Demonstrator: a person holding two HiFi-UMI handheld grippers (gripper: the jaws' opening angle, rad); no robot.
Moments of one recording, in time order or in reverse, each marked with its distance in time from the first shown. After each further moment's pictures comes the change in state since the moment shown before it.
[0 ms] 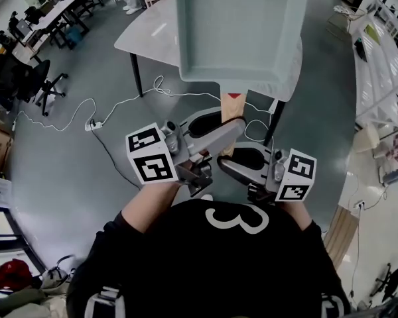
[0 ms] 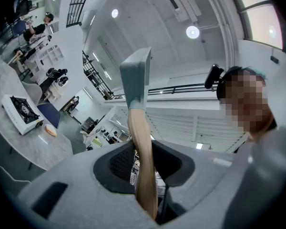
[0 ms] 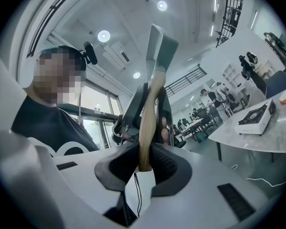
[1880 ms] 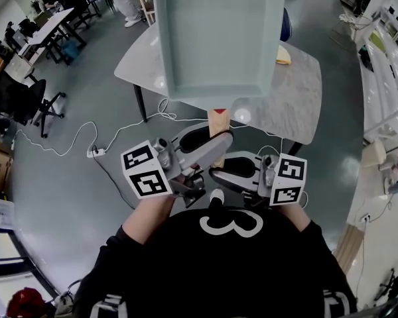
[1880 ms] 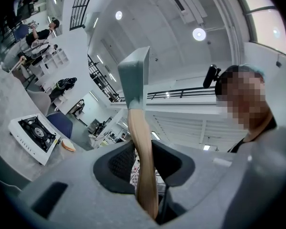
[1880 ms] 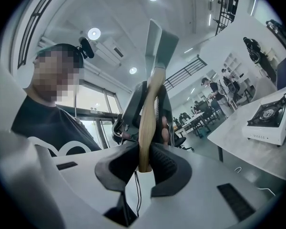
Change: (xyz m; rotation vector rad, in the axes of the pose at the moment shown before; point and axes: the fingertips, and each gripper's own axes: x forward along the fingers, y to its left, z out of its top) left arm -0.043 0.203 0.118 -0.010 -0.004 0.050; right arm 0.137 -0.186 0.042 0.057 0.064 0.040
